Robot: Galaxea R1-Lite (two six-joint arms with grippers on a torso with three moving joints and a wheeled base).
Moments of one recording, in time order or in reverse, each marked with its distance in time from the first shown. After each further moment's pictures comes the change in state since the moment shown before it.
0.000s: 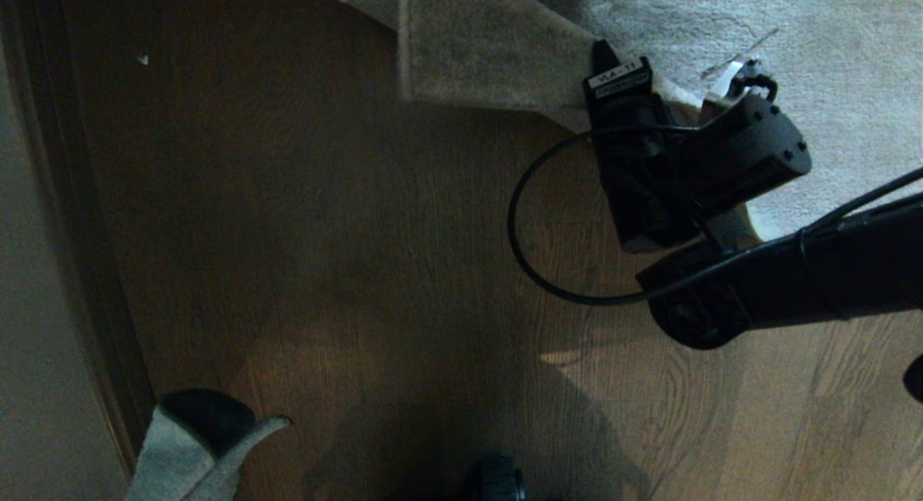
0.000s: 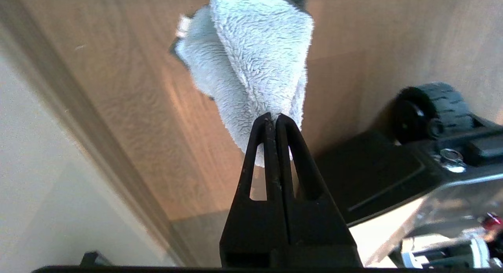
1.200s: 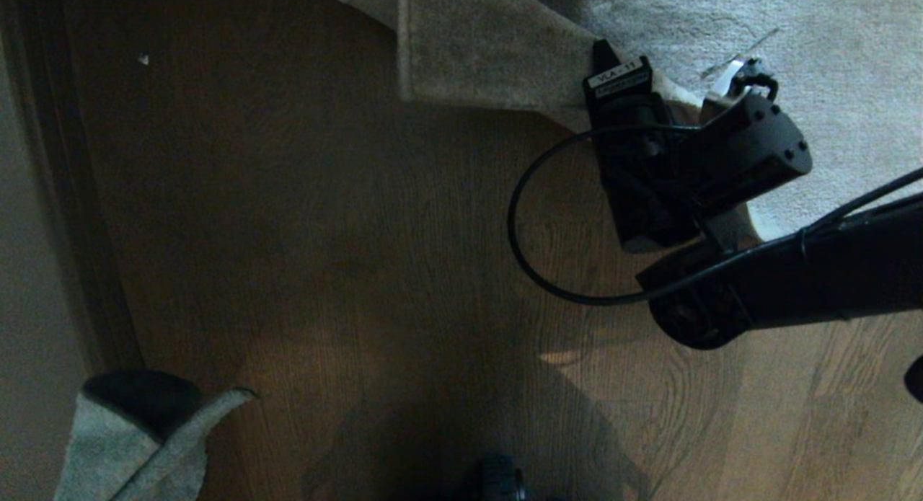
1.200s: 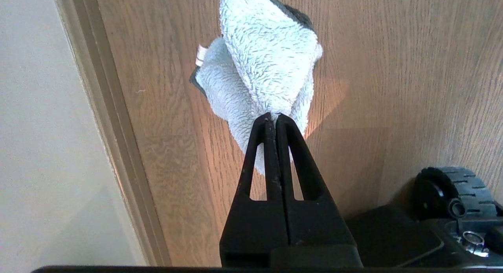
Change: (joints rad) left arm 0.120 -0.274 0.000 0.006 0.008 -0.054; right arm 0.001 -0.002 -0.001 0.000 -0.002 -0.008
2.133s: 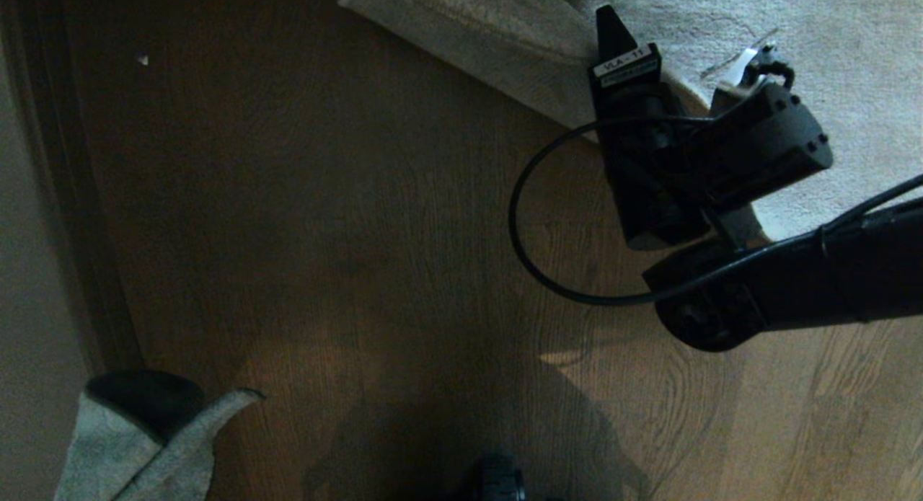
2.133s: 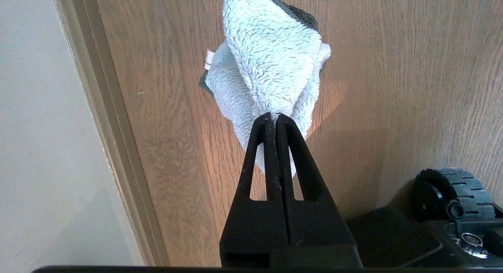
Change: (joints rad) left arm 0.000 -0.008 0.000 -0.001 0.002 -0.001; right arm 0.037 -0.029 0.006 0.000 -0.004 -0.027
